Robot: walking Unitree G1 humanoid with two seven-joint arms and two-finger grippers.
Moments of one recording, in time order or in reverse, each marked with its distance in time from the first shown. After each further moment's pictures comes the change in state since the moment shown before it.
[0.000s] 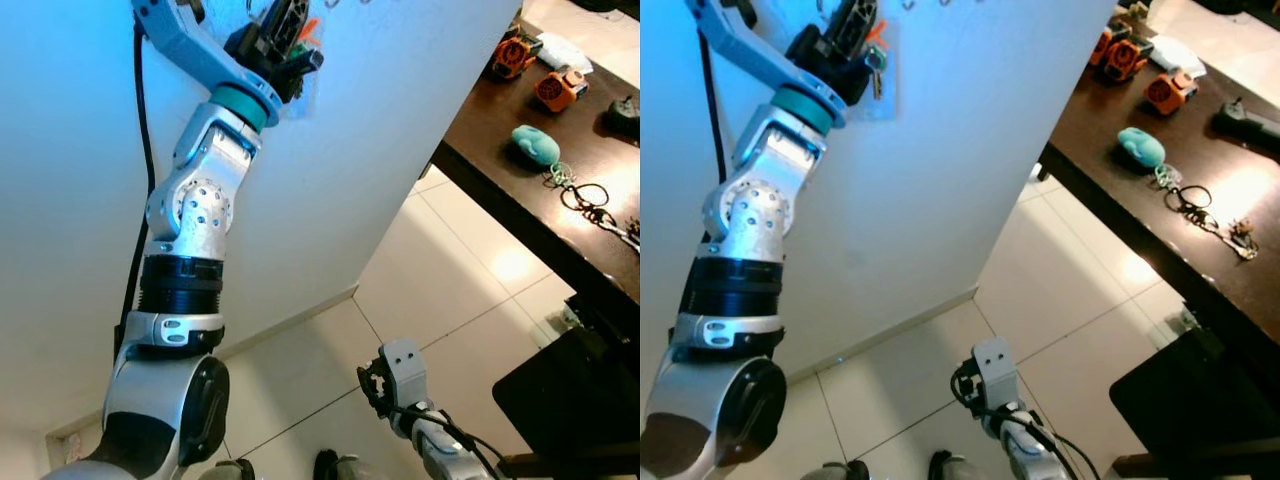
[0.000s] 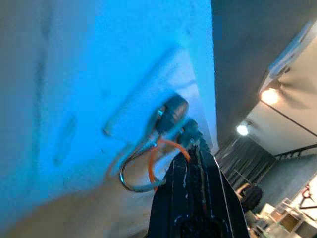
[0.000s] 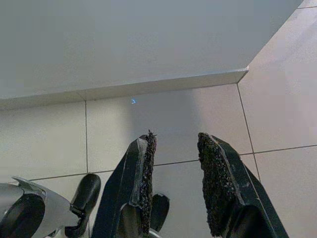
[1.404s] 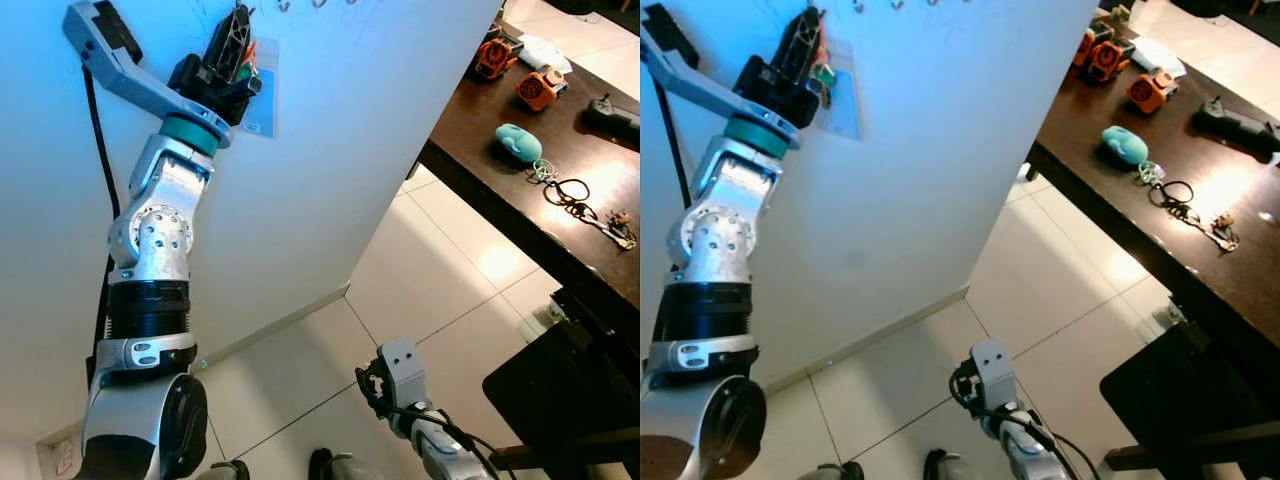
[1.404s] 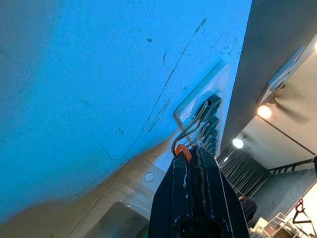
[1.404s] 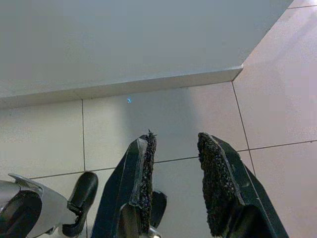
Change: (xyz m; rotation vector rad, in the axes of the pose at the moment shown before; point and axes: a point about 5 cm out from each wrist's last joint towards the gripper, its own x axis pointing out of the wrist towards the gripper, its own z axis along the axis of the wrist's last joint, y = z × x) left arm -0.033 0.031 0.005 -0.019 -0.031 0.048; right arm 0.000 0.001 0.000 -0.007 0.001 0.011
